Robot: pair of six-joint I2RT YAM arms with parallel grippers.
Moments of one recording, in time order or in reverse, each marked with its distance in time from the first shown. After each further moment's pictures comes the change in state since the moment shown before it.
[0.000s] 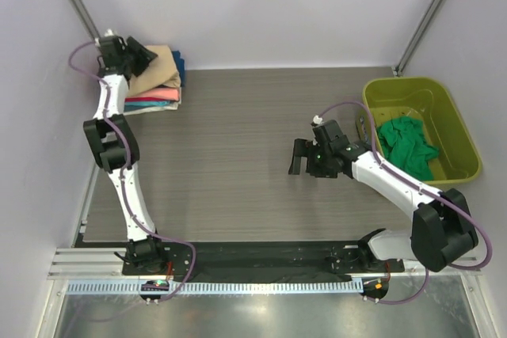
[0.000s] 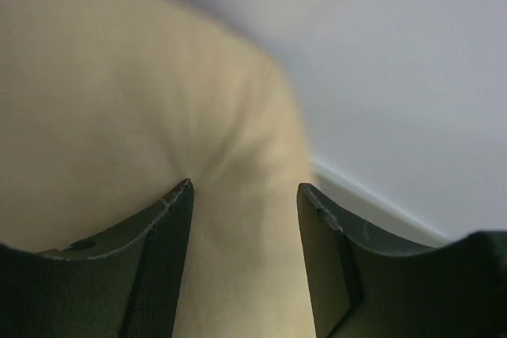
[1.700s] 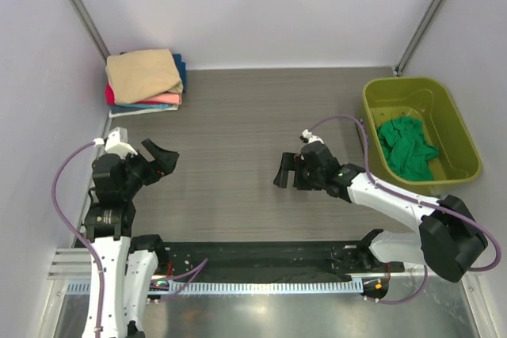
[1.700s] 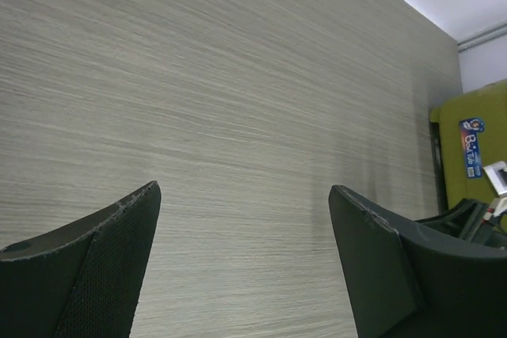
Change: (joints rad) left arm -0.143 -1.834 -1.560 -0.312 -0.034 0.156; right arm 0.188 -0.111 -0.209 0.285 0.061 0.149
